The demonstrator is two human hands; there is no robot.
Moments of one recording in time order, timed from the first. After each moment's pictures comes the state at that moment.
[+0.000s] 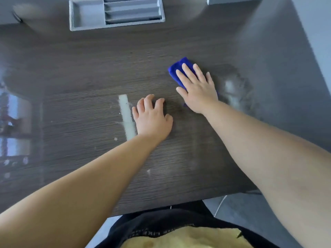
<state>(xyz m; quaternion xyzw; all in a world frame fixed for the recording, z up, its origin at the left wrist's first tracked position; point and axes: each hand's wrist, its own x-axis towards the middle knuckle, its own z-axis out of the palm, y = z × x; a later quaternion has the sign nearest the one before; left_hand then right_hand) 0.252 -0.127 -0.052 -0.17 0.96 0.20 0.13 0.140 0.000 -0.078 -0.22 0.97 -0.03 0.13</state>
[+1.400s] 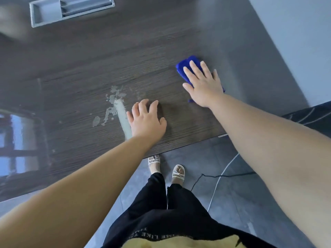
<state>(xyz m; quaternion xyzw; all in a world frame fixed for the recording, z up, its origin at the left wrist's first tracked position) 0.344 -0.003 -0.053 -0.12 0.97 0.15 0.15 0.227 0.168 -0.075 -0.15 0.98 -0.04 0.16</state>
